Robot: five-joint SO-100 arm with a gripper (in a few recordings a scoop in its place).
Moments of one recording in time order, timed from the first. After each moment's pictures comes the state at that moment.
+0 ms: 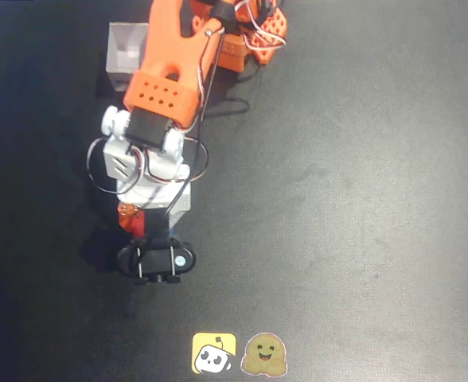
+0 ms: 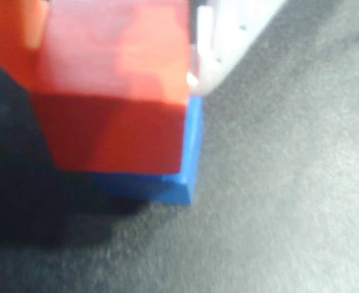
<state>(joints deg) 19.0 83.0 89.6 66.1 67.2</state>
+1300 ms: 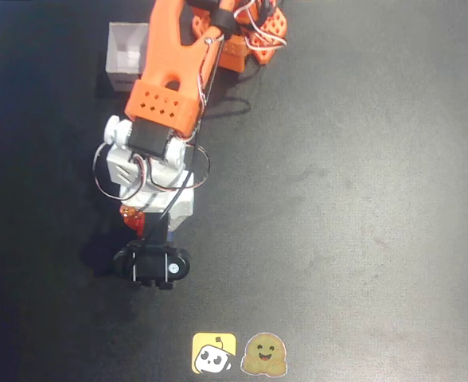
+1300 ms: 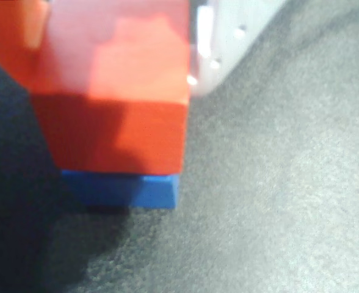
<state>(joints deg) 18.5 80.3 89.6 66.8 73.5</state>
